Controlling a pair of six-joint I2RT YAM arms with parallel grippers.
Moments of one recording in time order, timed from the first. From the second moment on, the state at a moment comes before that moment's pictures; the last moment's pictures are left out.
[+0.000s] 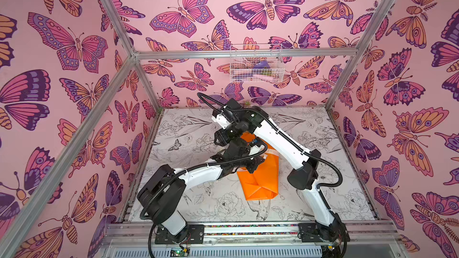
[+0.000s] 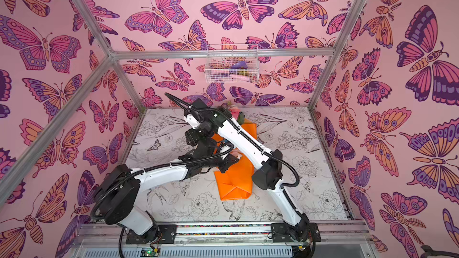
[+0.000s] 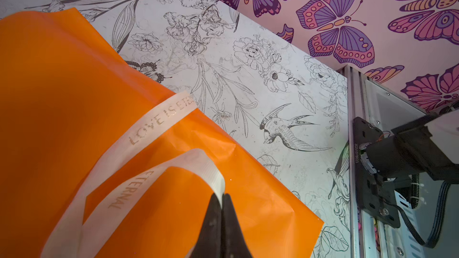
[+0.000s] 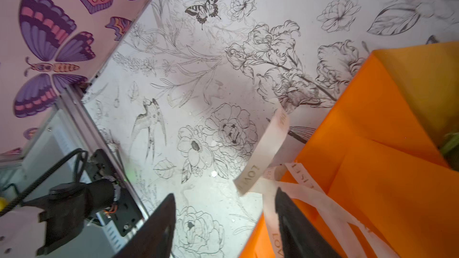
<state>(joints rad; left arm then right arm) -0.77 1.61 0.93 0.13 0.43 -0.05 0.89 2.28 2.57 -1.27 -0.18 0.20</state>
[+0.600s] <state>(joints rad) -0.73 1.61 0.92 0.17 0.40 -0.10 0.76 1.86 2.21 -1.14 0.21 0.23</state>
